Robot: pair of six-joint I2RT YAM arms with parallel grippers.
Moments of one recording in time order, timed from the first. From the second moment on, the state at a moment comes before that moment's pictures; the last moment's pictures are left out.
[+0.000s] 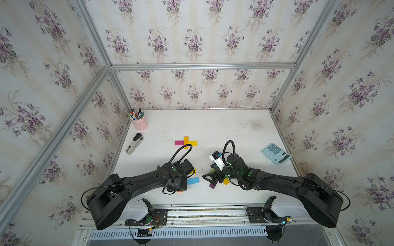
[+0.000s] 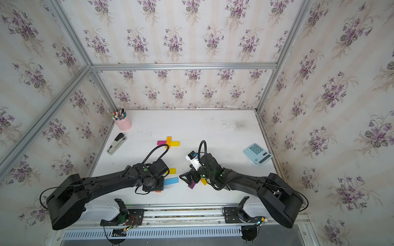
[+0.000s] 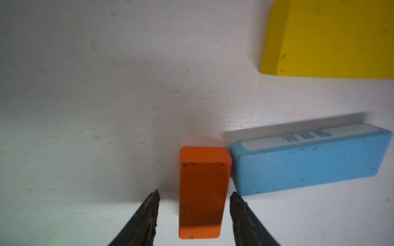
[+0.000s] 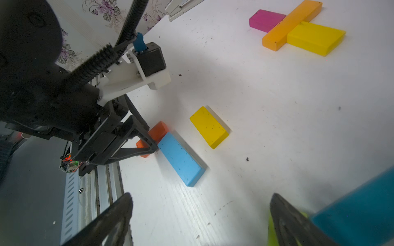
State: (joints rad) left arm -0.82 1.35 0.65 -0.78 -0.06 -0.91; right arm 0.83 1.31 0.45 0.28 -0.40 0.25
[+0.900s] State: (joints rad) left arm -0.74 1.30 0.71 -0.81 -0.06 -0.81; right arm 0.83 1.35 0.46 0.29 -0.40 0.23
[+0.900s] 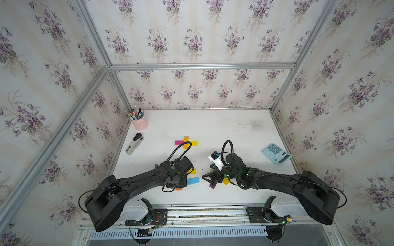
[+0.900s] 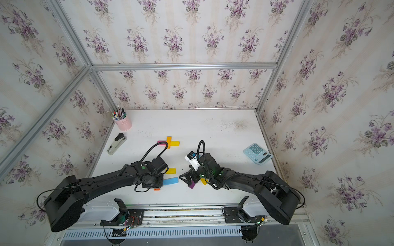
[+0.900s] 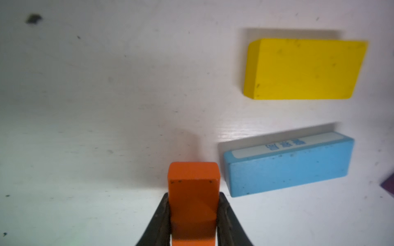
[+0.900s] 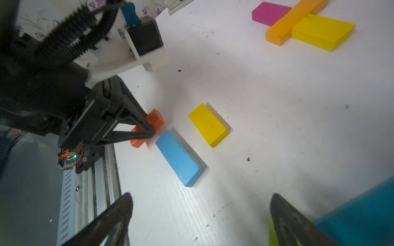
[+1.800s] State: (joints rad) left arm -0.40 1.84 1.24 -0.83 0.05 -0.48; right arm 0.83 1.60 0.69 0.27 -0.39 0.09
